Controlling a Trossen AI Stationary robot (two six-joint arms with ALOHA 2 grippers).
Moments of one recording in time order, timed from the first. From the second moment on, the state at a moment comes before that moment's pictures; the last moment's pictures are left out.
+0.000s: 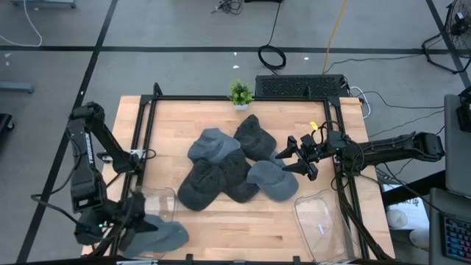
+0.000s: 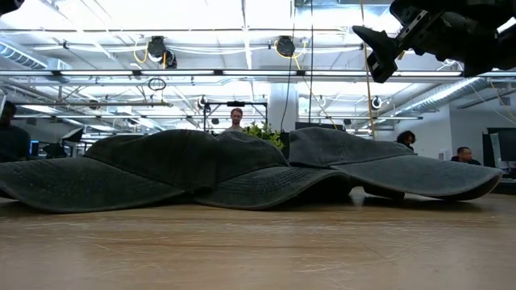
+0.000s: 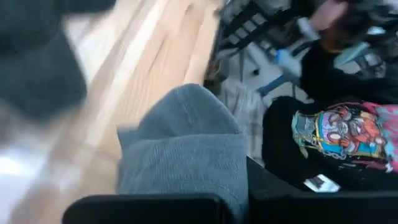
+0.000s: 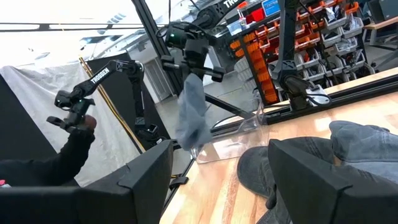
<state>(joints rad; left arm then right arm) -1.26 1.17 1.02 -0.67 -0.70 -1.44 -0.09 0.89 0.24 0.79 -0.42 0.49</state>
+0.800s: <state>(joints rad) -1.38 1.32 0.88 -0.64 -1.27 -1.99 -0.14 0.89 0.24 1.10 -0.42 0.50</state>
